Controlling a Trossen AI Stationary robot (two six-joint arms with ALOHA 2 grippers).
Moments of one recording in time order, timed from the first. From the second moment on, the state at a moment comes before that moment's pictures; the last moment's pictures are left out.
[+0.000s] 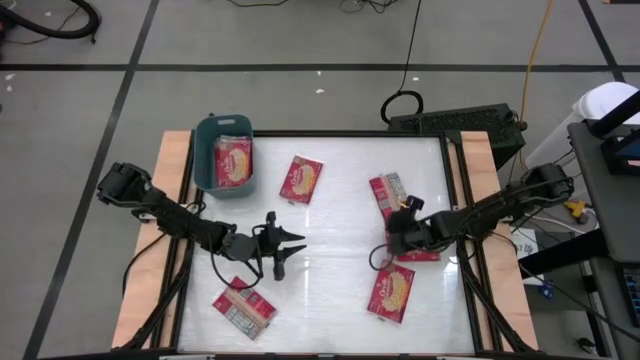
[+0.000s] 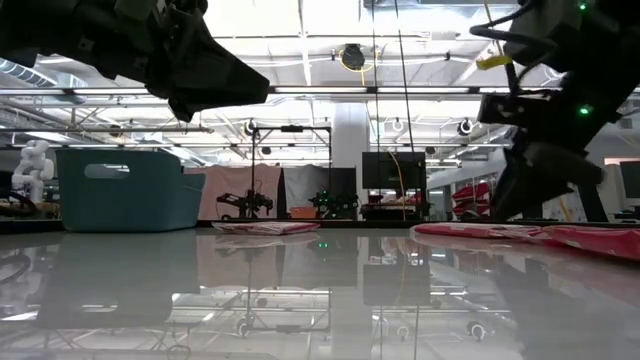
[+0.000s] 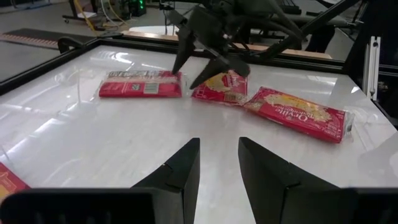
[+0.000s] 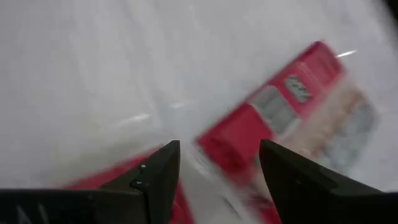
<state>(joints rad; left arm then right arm) -0.42 1.49 0.53 0.68 -0.56 -0.23 0.30 1.31 0.51 -0.46 0.60 0.49</state>
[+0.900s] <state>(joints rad) -0.42 1.49 0.53 0.68 -0.56 -0.22 0.21 1.37 0.40 -0.38 0.59 0.15</state>
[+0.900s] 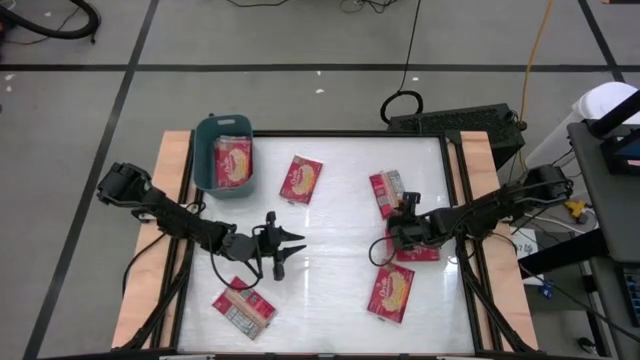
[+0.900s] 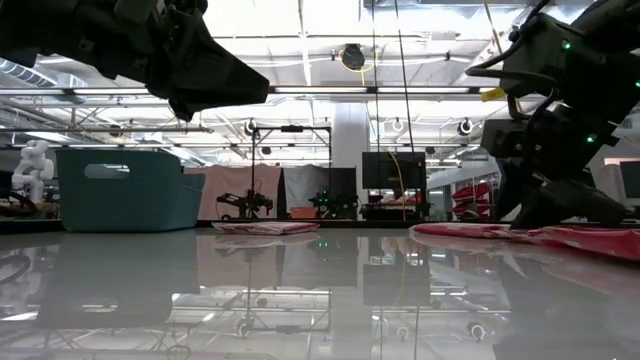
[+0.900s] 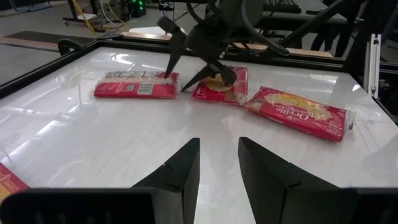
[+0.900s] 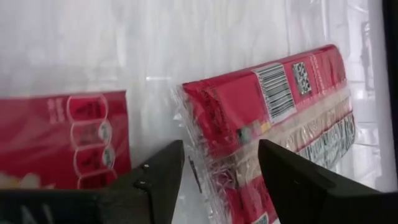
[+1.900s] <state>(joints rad) -0.35 1.68 0.63 0.81 -0.58 0.19 0.19 1.32 0.44 -0.09 0.42 0.31</state>
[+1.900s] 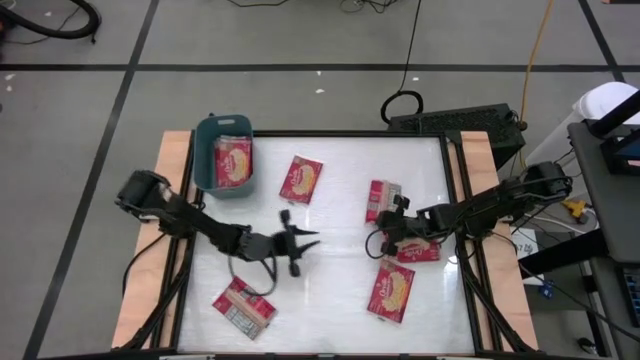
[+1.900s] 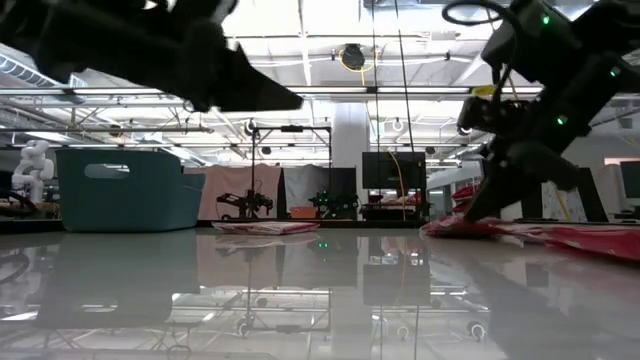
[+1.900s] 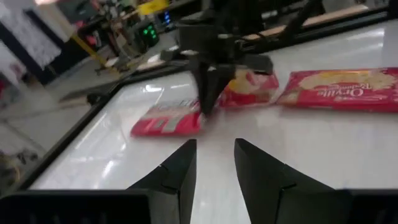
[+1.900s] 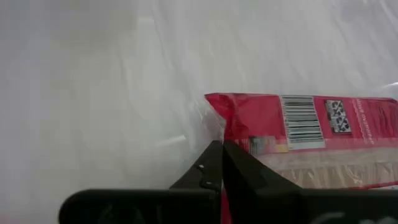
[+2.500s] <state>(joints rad) -0.20 2.09 1.03 0.73 -0.44 0.56 0.25 1.28 0.46 0.07 0.28 0.38</state>
